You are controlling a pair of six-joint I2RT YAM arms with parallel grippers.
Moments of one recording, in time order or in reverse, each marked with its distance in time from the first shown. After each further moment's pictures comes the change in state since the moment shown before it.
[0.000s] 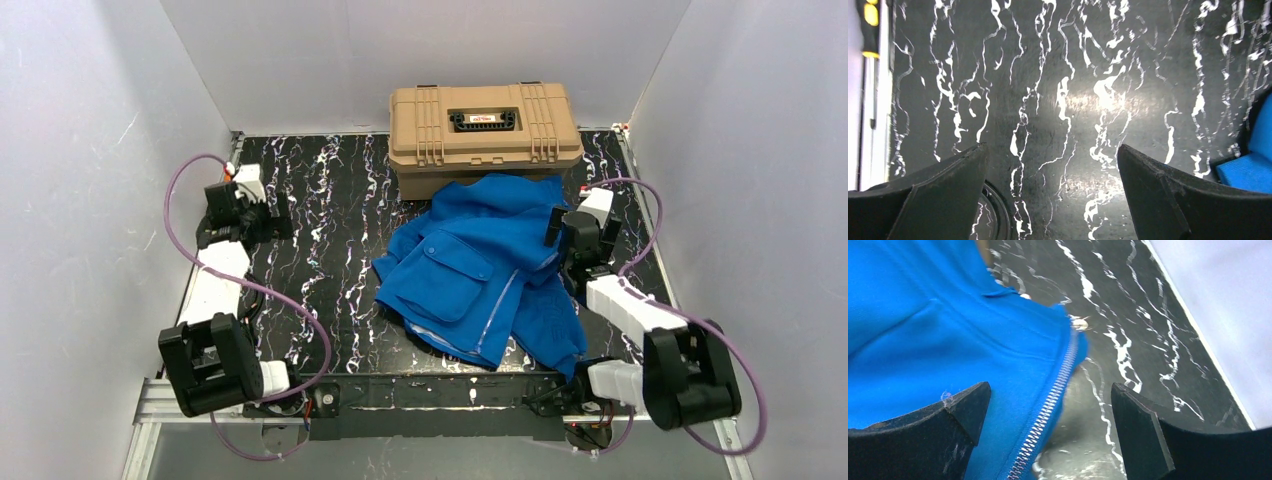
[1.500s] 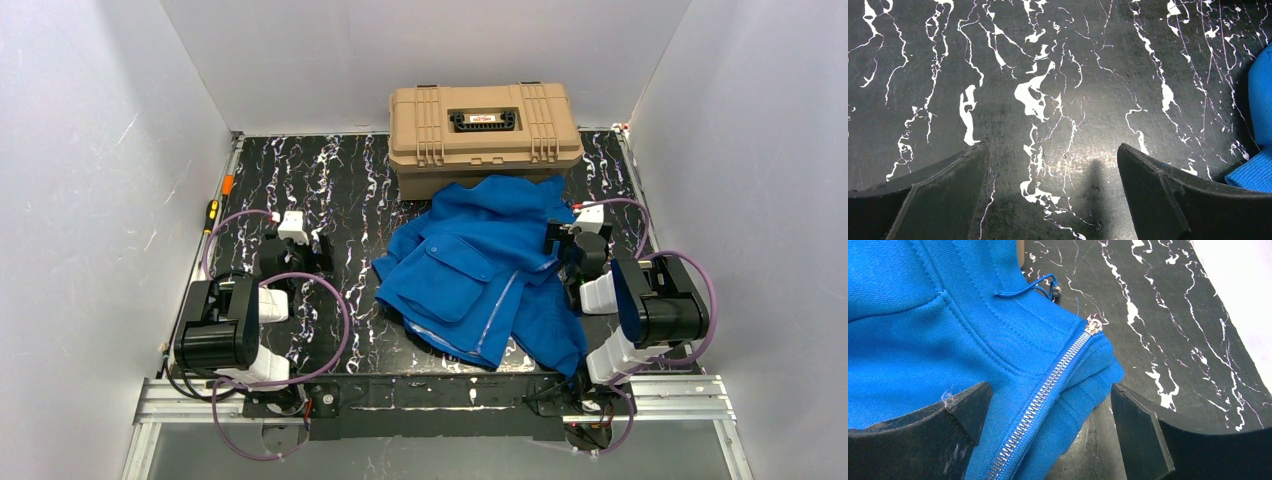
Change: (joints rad) left arm -0.173 0.209 -0.677 1.239 0.025 -0.109; right arm -0.156 0.443 -0.216 0.816 -0.302 -0.209
